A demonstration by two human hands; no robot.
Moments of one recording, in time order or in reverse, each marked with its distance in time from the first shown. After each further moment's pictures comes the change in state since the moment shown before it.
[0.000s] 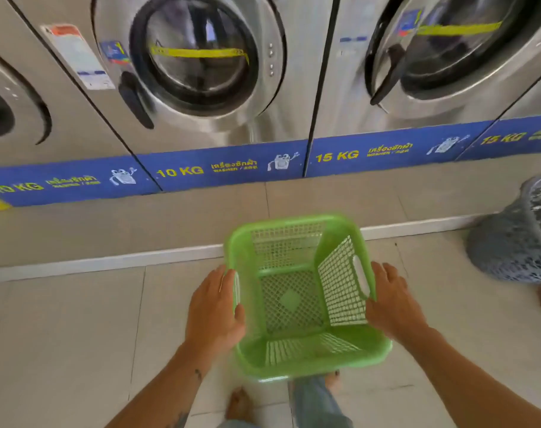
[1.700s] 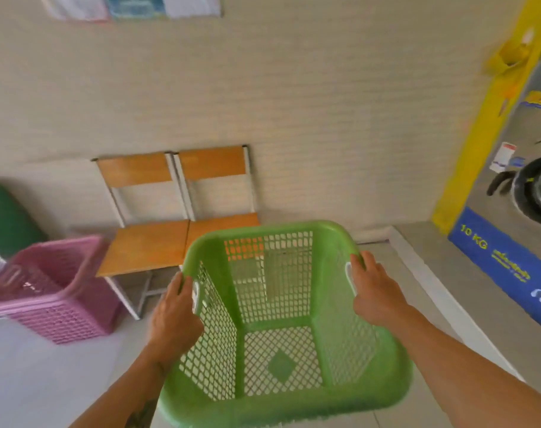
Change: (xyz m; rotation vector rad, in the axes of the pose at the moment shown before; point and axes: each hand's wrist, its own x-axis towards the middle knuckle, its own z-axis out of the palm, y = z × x) left_hand -0.865 -0.010 -0.071 -0.113 0.708 -1.636; right_hand -0.583 -0.324 0.103 -0.447 -0.067 -1.800
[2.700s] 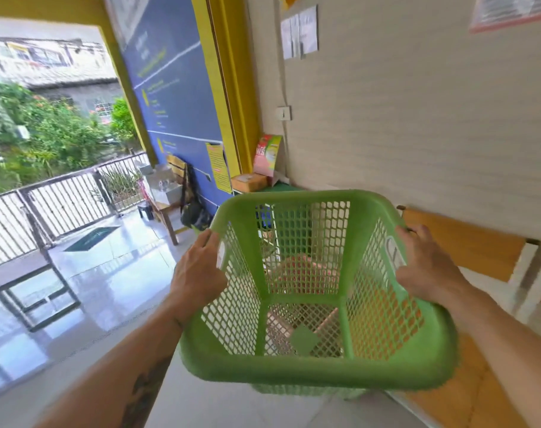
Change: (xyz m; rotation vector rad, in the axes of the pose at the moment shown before) left_hand 0.220 -0.474 -0.289 0.314 0.484 -0.655; right_hand 0.458 -0.699 0.011 0.350 -0.038 -0.866
